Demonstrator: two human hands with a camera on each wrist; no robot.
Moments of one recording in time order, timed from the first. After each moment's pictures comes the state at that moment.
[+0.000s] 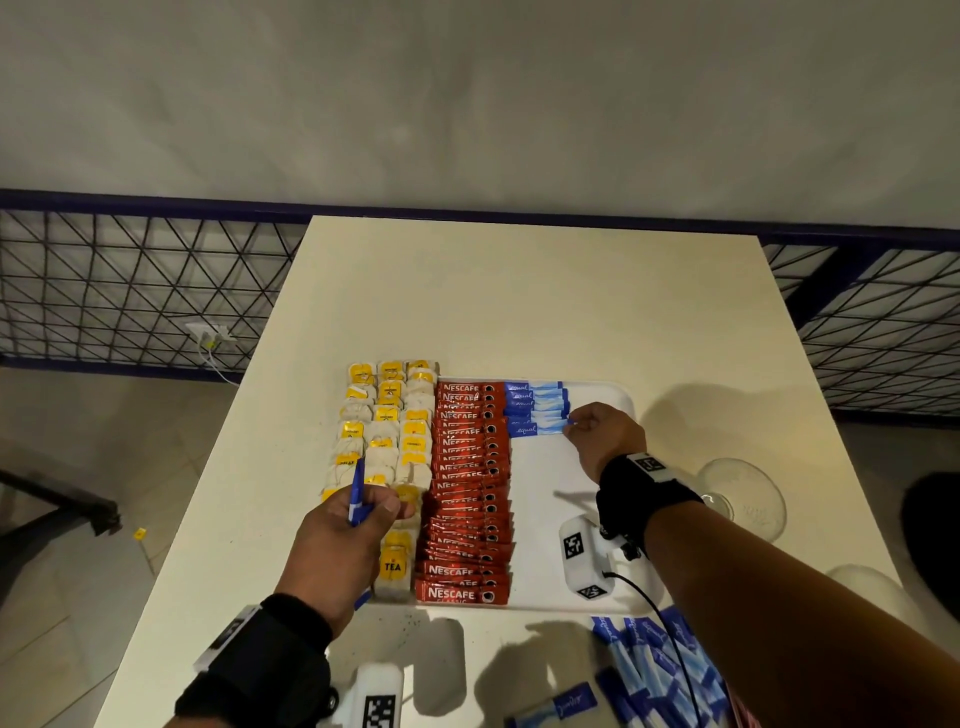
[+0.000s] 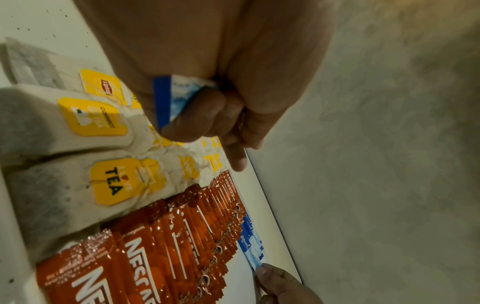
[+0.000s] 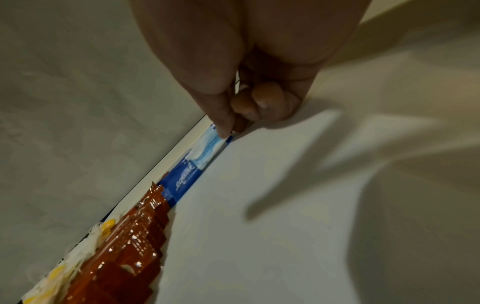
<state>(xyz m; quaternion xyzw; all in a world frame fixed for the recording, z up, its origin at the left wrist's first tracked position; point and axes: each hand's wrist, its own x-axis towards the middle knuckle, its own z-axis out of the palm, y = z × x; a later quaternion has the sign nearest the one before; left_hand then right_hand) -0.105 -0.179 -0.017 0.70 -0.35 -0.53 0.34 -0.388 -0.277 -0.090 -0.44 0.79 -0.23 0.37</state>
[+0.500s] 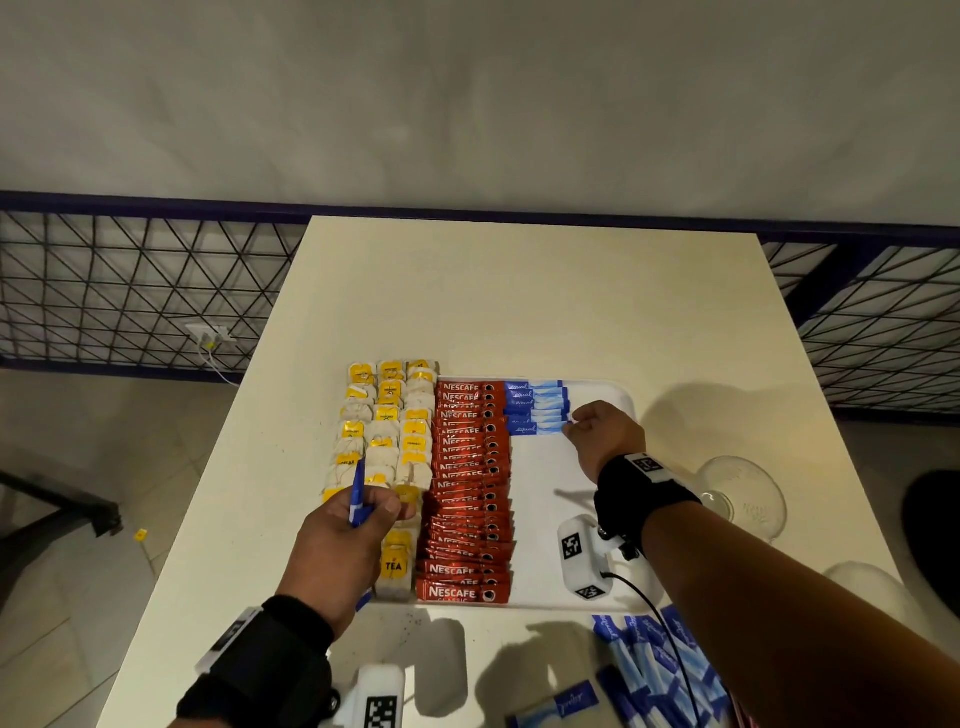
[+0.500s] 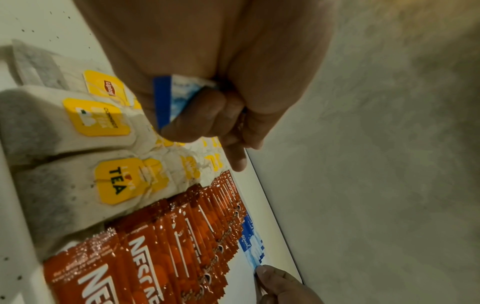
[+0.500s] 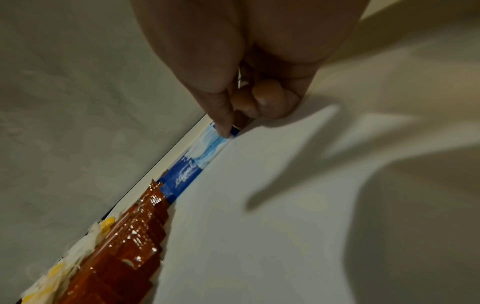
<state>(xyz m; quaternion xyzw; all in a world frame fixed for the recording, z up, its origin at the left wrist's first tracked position) -0.103 -0.177 -0.018 0.69 -0.36 -0.53 0.34 -0.387 -0.276 -0.093 -0.43 0.80 -0.23 0.36</state>
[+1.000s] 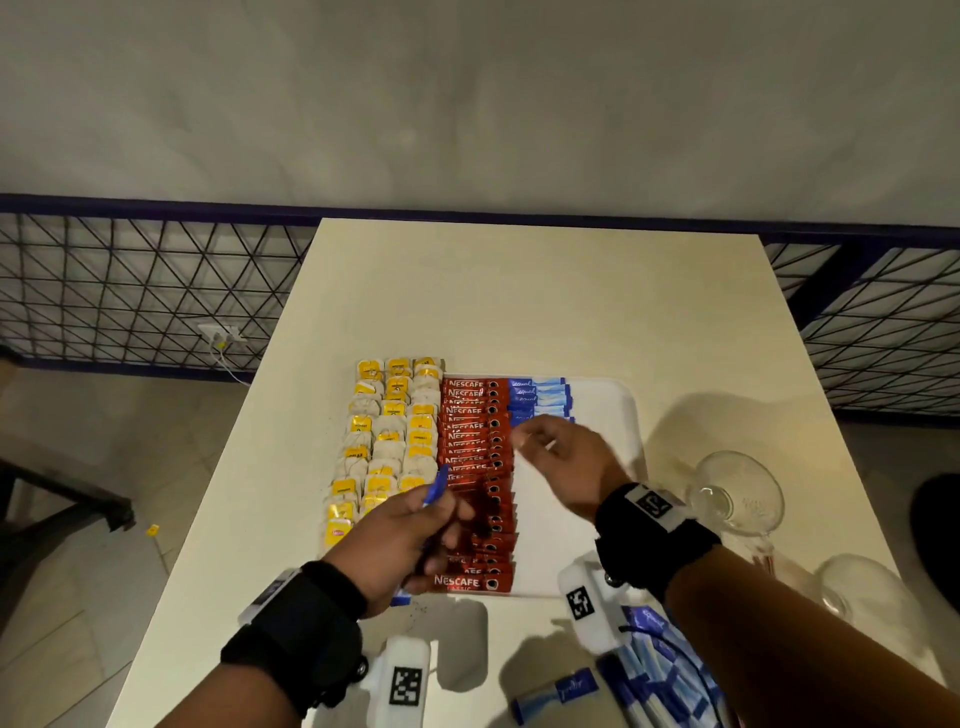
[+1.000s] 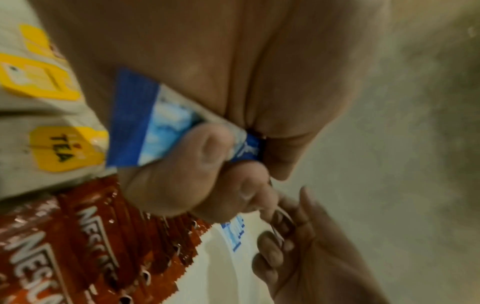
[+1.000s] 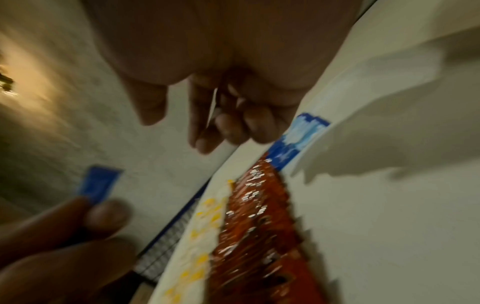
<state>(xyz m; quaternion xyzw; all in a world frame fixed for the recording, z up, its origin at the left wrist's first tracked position) -0.128 -0.179 -0.002 0.55 -0.35 -0.73 0.22 -0.345 -0.226 -0.022 -0.58 0.63 -0.24 0.46</state>
